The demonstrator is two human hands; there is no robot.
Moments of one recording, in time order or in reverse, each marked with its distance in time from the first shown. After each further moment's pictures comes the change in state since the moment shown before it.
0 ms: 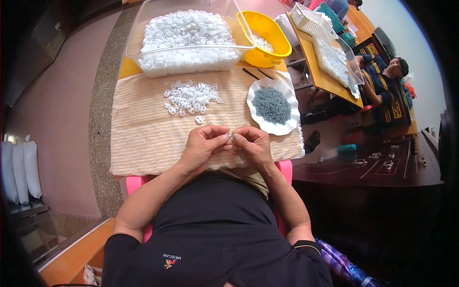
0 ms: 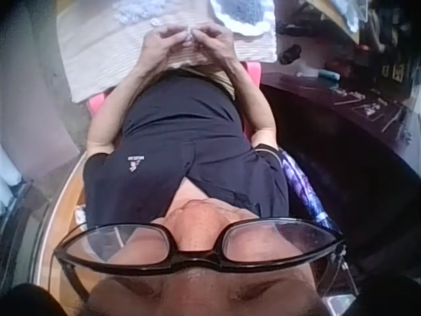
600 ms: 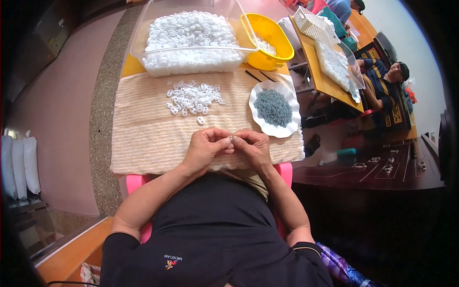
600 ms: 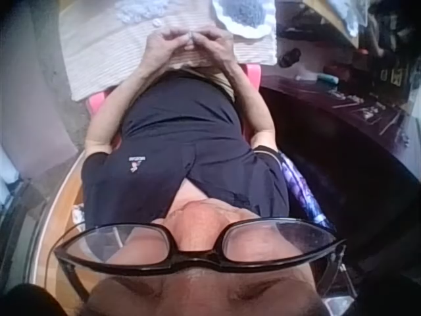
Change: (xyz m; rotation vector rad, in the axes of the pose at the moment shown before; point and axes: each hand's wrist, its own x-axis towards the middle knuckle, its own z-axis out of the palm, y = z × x) left_hand 0.000 -0.008 -0.001 0.035 0.010 0.052; right_hand 0.000 0.000 0.003 -0.204 -0.003 -0.152
